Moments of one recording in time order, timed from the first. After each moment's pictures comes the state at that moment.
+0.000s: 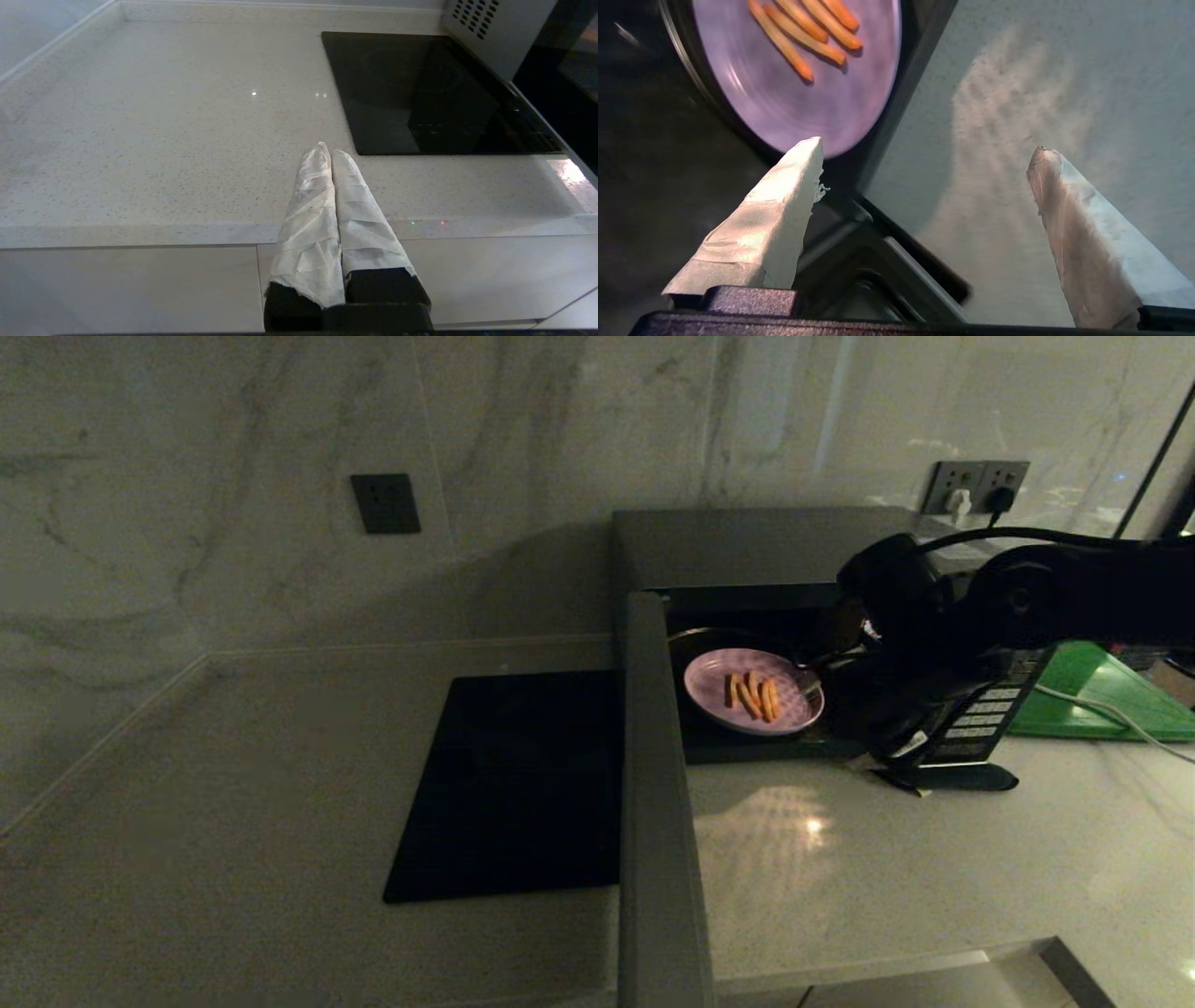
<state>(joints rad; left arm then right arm) 0.00 0.00 0.00 -0.01 0.03 -0.07 0.31 2.03 -1.74 0.62 -0.20 1.42</state>
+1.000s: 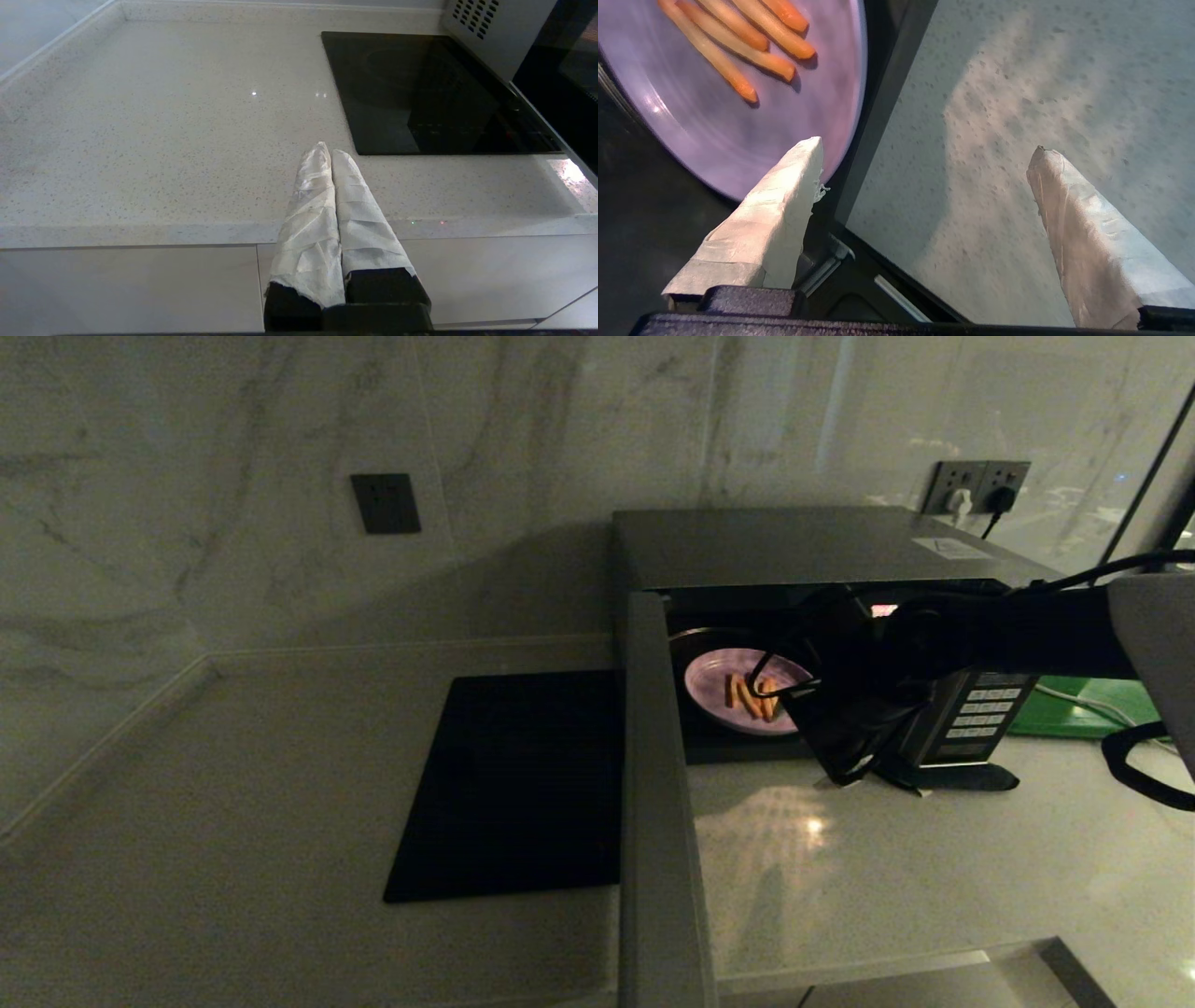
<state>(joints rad) 0.00 0.00 0.00 -0.01 0.03 -0.07 0.31 2.20 -1.81 0.61 -0.18 1.46</state>
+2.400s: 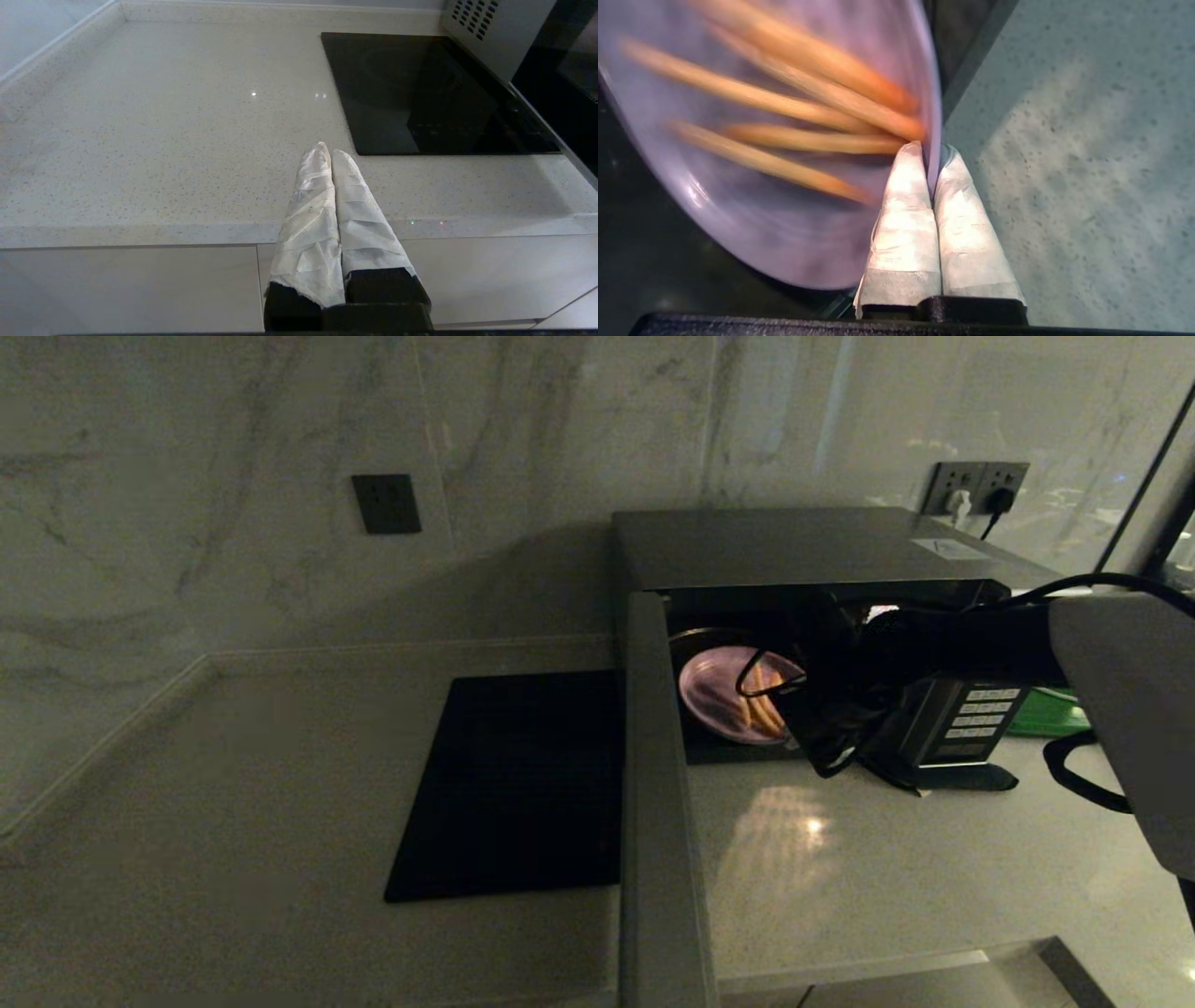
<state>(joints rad) 0.00 0.00 0.00 -0.01 0.03 -0.07 0.30 2.31 -1.91 0.58 -0.20 1.40</state>
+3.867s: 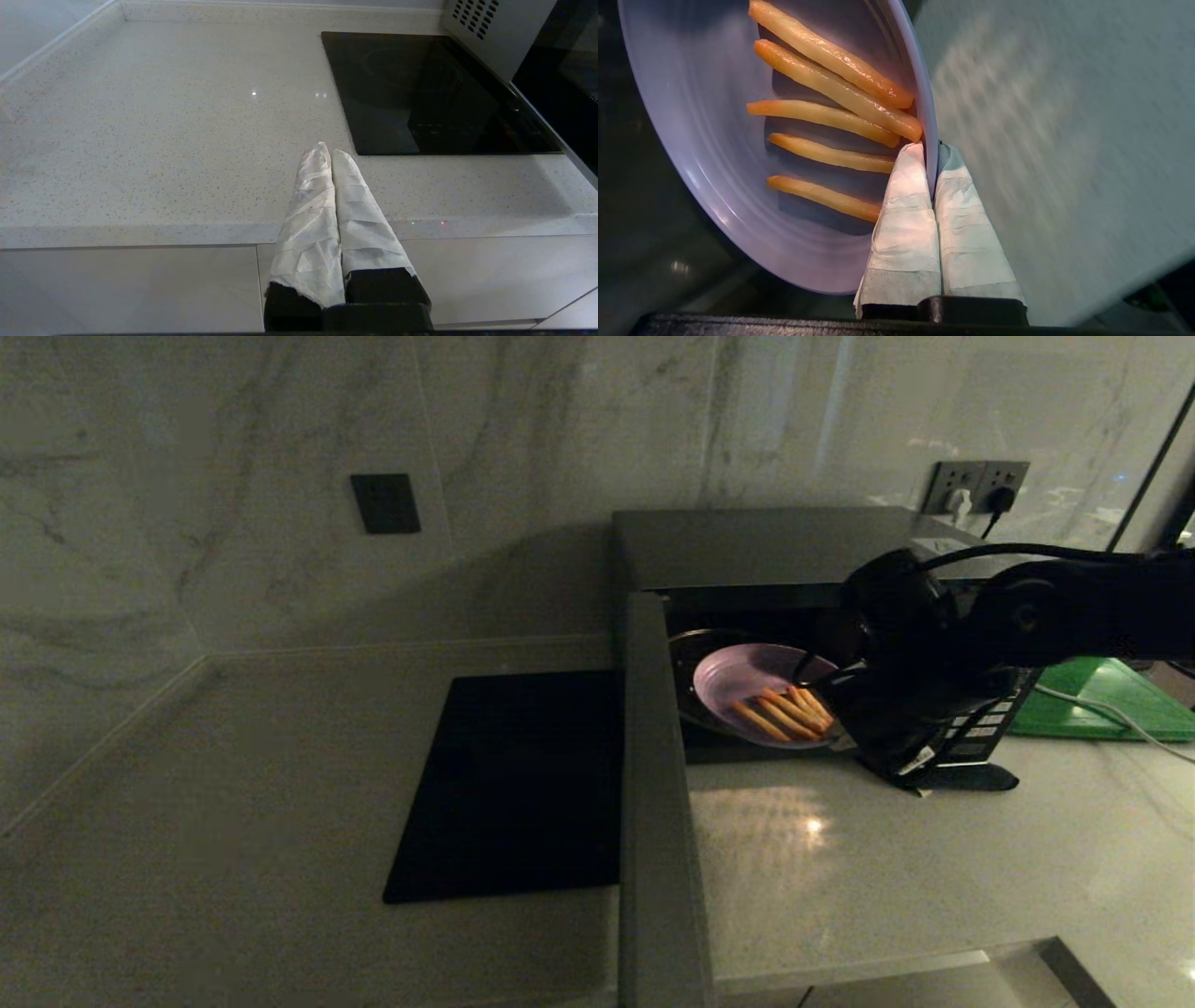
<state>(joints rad) 0.00 0.00 0.00 -0.01 0.03 -0.07 0.32 1.98 -1.62 0.58 -0.20 1.40</state>
